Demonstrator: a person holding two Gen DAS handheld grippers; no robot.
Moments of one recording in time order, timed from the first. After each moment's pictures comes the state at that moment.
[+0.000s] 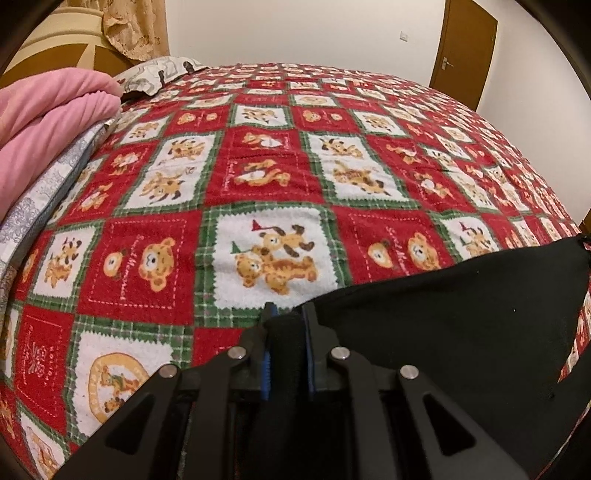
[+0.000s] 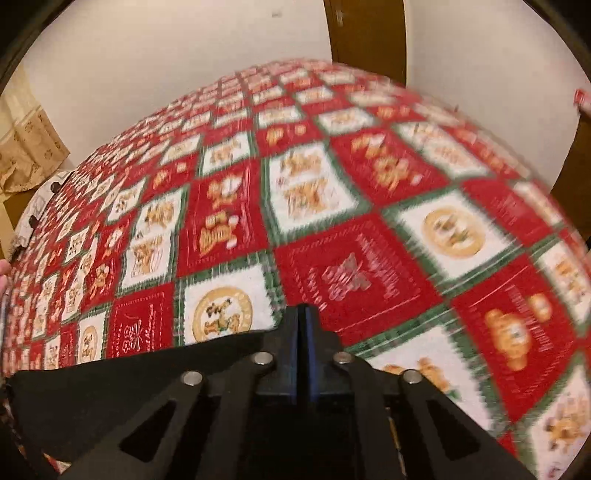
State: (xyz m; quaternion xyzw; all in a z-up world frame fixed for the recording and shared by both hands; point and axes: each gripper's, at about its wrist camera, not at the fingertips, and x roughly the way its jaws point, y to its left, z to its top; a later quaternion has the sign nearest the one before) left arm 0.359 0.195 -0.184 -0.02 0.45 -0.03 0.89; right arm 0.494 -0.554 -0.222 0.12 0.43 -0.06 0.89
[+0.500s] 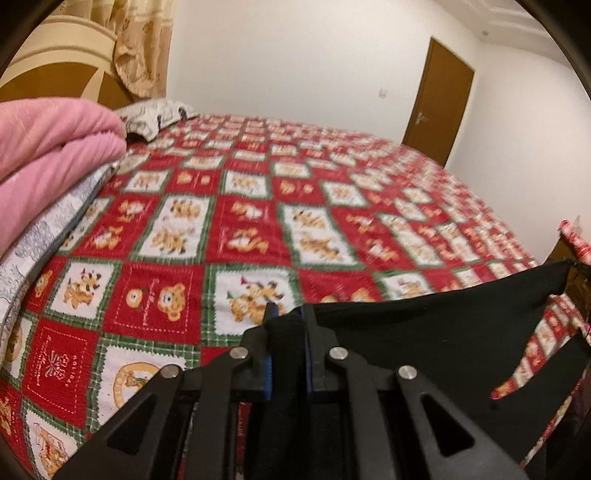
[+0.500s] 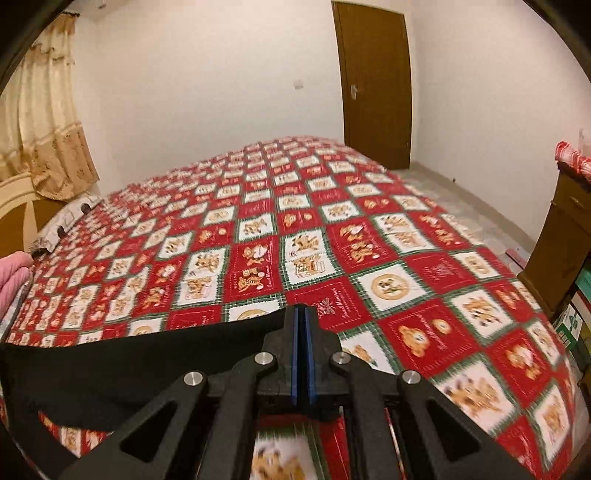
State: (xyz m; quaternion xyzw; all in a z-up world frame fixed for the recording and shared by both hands) left arm 0.318 0.210 -0.126 -0.08 0.34 -0.09 0.93; right arm 0.371 -0.547 -0.130 0.08 0.30 -0.05 0.95
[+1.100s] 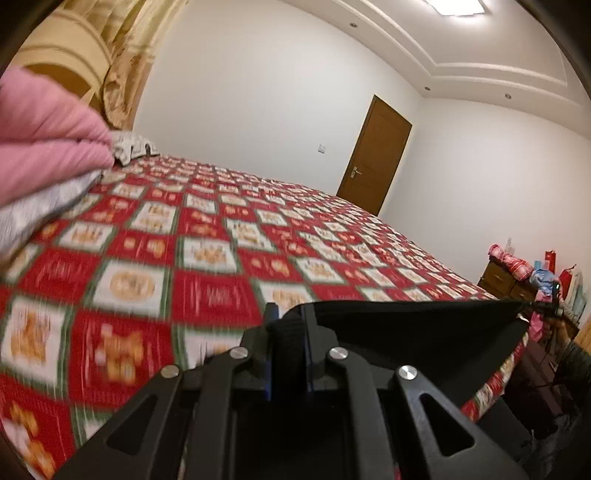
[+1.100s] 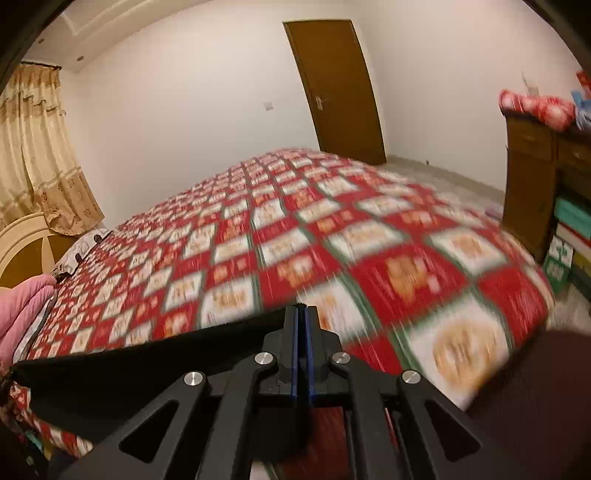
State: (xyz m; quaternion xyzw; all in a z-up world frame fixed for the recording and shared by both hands) left arm 0.163 0.232 -0.153 -0.15 0.22 -0.20 0.94; right arm 0.141 -0.595 -0.199 0.16 0.27 -0.07 0.95
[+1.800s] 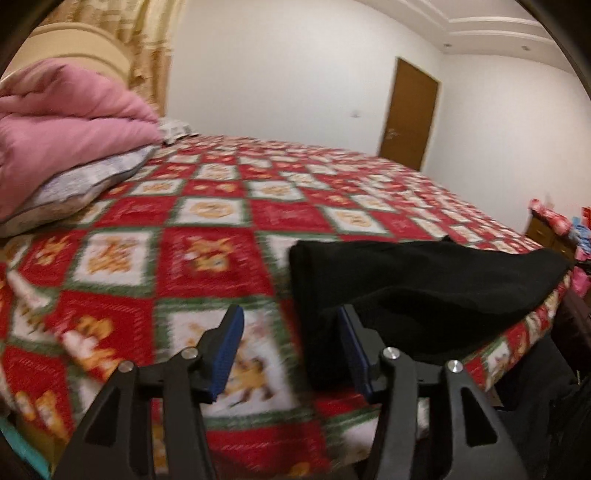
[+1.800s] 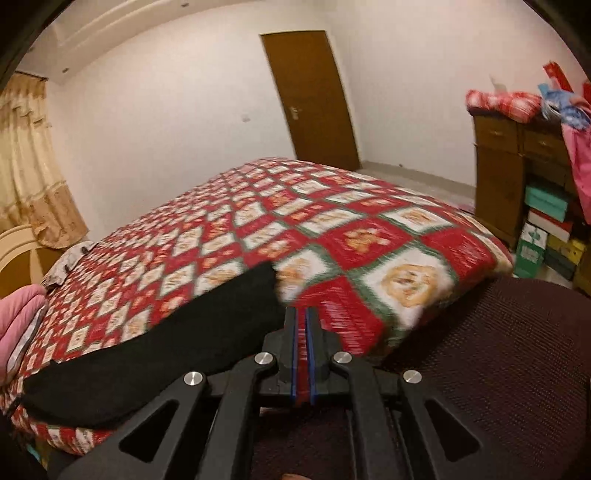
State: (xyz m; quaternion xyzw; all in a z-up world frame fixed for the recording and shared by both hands) left arm 0.105 0.265 -0.198 -0.06 0.29 -0.10 0.95; right arm 0.073 -0.569 -0.195 0.17 0.24 -0.11 0.95
